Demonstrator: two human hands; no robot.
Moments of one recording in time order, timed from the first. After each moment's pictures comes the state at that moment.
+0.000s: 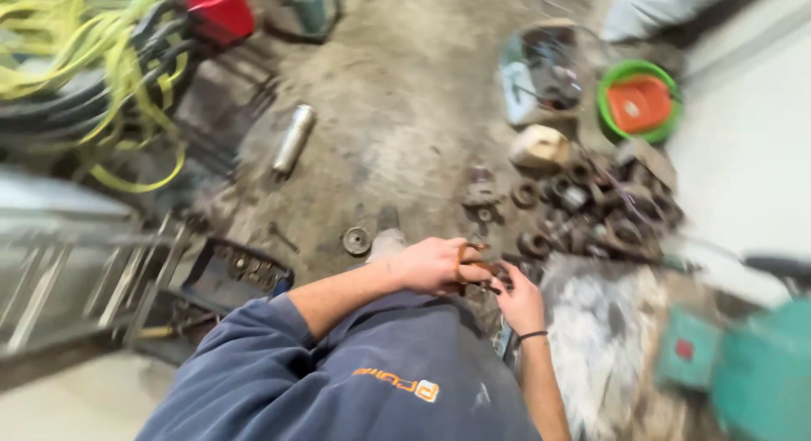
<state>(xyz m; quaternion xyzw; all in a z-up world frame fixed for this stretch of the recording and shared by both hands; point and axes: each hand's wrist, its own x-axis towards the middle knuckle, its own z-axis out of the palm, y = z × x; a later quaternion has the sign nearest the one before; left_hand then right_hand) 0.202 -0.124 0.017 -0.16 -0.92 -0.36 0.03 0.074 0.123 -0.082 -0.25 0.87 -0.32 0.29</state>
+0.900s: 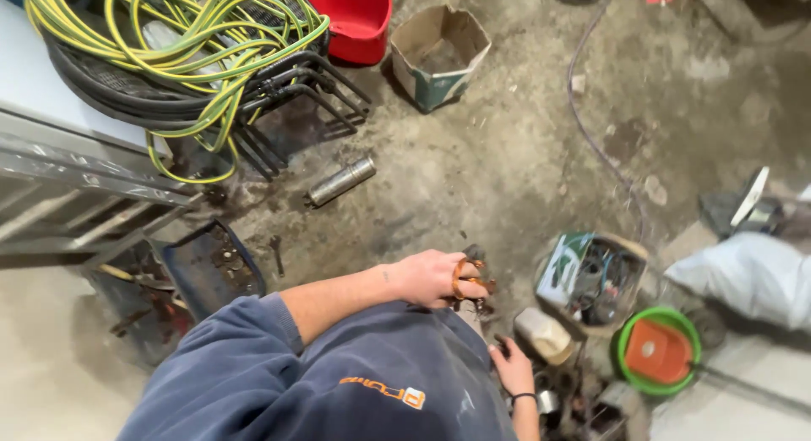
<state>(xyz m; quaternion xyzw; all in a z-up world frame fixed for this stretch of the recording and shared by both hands) 0.080 -0.493 0.000 0.07 -0.92 -0.34 0.15 -0.192 -0.210 -0.229 -0.35 0.82 -0.13 0.44</state>
